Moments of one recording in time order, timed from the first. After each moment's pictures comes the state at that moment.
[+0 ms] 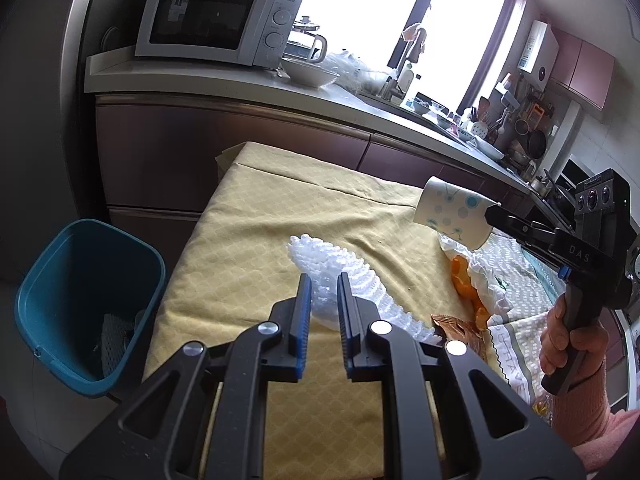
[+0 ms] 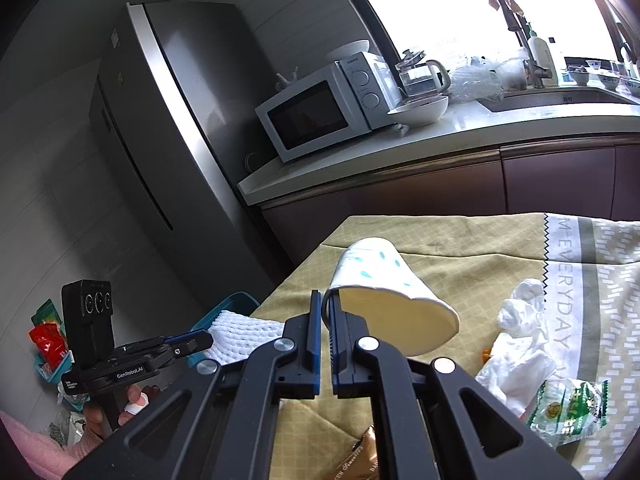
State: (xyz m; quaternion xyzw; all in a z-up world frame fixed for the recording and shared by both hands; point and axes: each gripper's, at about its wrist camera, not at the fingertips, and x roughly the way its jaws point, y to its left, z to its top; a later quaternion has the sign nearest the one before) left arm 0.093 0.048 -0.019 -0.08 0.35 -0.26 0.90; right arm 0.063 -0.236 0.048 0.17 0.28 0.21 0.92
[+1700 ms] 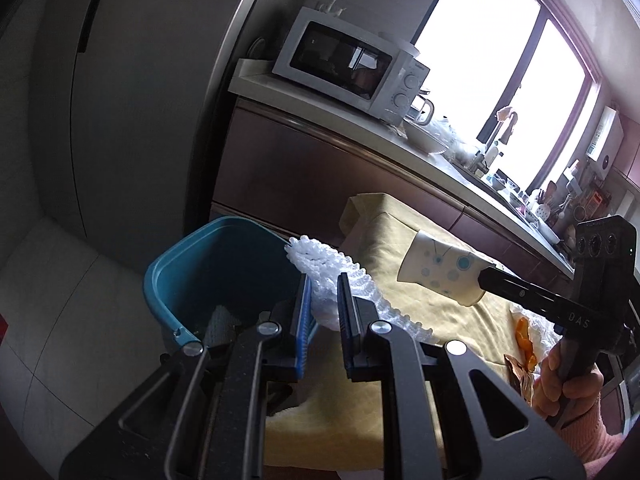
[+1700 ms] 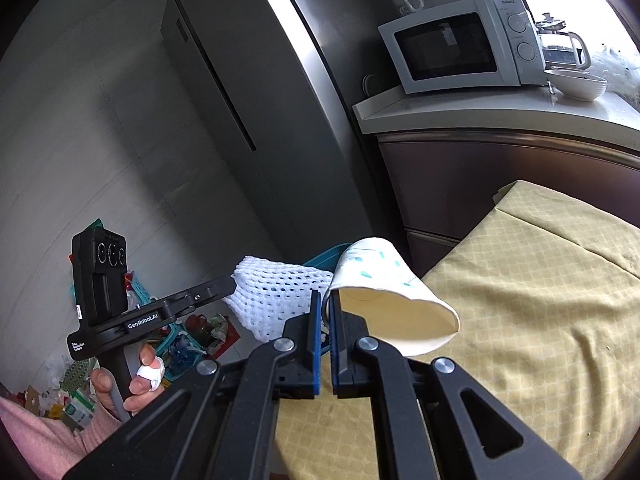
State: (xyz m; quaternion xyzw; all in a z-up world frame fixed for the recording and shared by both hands) left arm 0.071 0.229 -0.018 -0.18 0.31 -0.11 0.93; right arm 0.122 -0.042 0.041 0.09 0.35 0.37 0.86
